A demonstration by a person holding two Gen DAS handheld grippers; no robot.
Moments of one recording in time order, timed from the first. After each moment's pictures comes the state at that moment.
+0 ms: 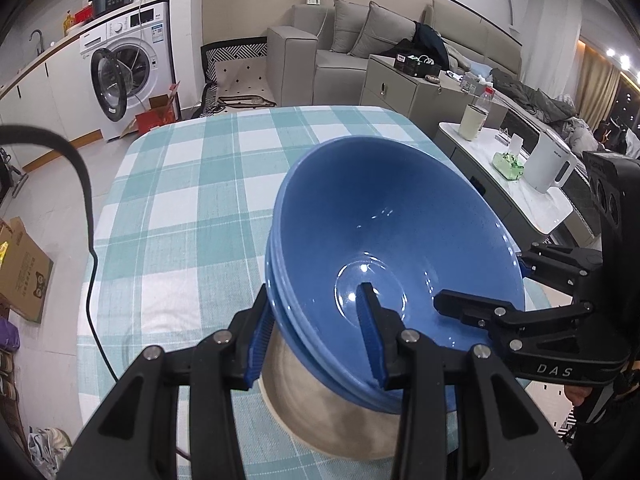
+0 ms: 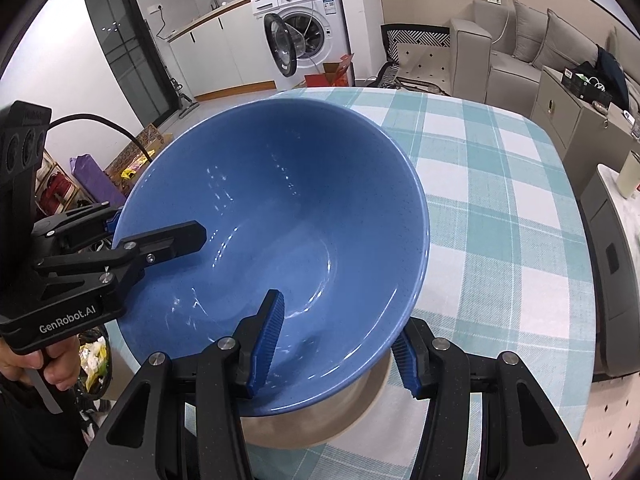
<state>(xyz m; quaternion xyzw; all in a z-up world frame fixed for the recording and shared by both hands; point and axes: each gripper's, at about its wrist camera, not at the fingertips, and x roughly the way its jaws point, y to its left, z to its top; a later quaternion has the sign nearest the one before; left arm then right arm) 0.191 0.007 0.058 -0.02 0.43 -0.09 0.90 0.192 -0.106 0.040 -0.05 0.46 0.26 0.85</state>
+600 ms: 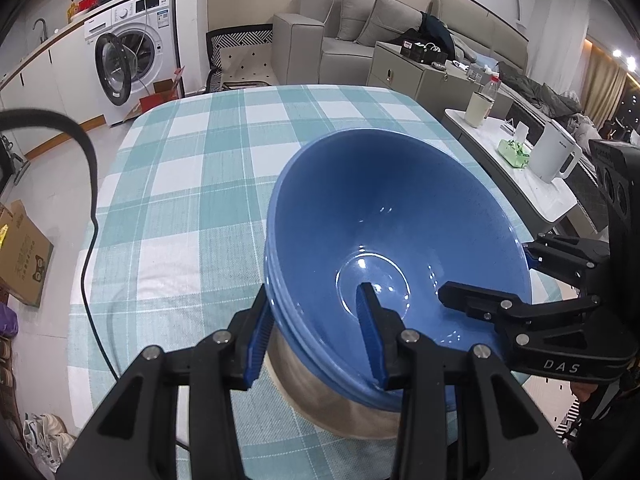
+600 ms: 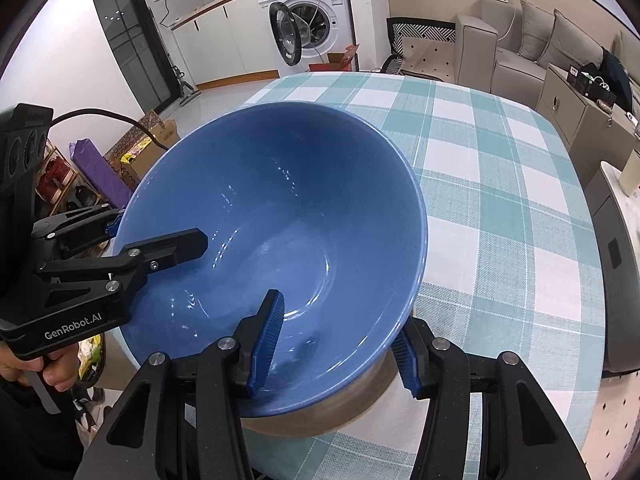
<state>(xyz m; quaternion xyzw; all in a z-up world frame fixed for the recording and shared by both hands) 0.176 0.012 0.030 -0.03 0.45 -0.08 0.89 0.178 -0.098 0.017 -0.06 0.47 0.26 0.84</state>
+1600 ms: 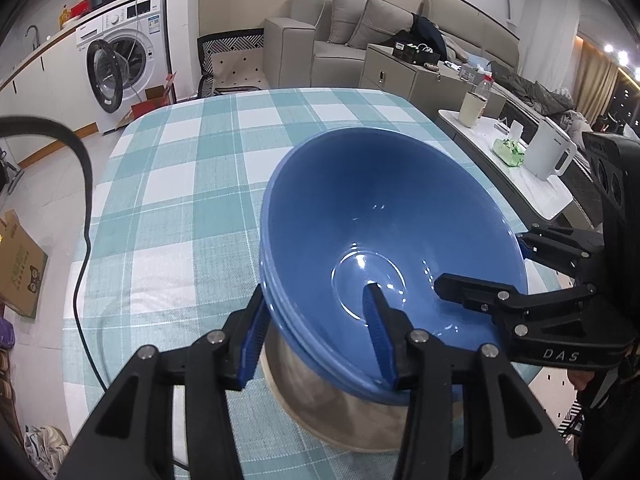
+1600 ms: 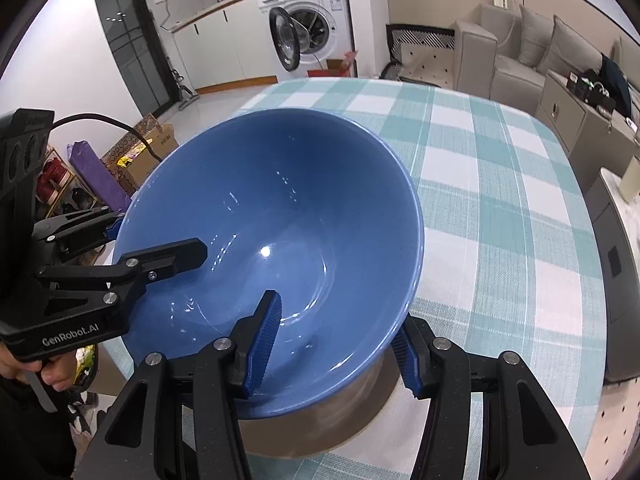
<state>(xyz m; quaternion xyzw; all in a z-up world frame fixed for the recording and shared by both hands) 0.183 0.014 0.026 -0.02 0.44 -0.10 0.89 0.188 -0.099 0.011 -0.06 0.45 0.26 0.85</state>
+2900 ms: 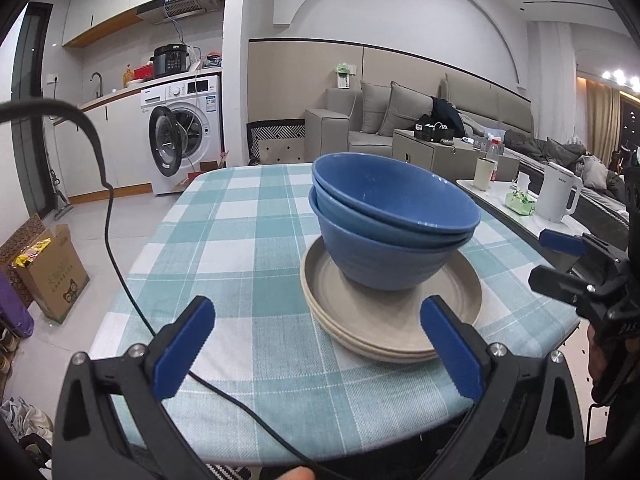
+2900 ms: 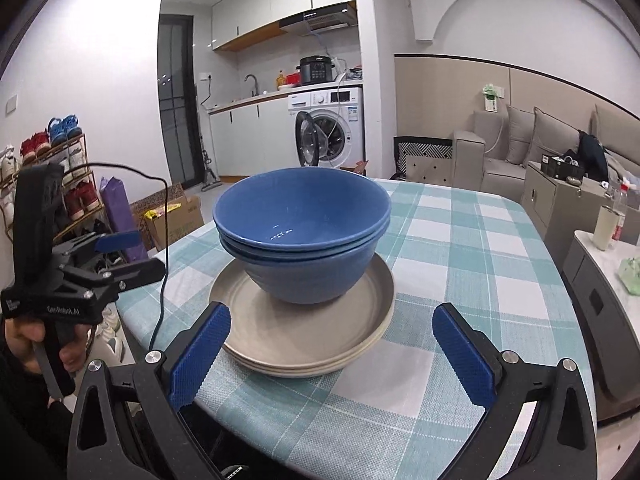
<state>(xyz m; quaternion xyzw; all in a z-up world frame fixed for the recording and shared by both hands) 0.028 0.022 0.004 -0.02 0.26 -0.02 0.97 0.048 -0.170 0.001 -0.04 0.24 0.29 0.93</state>
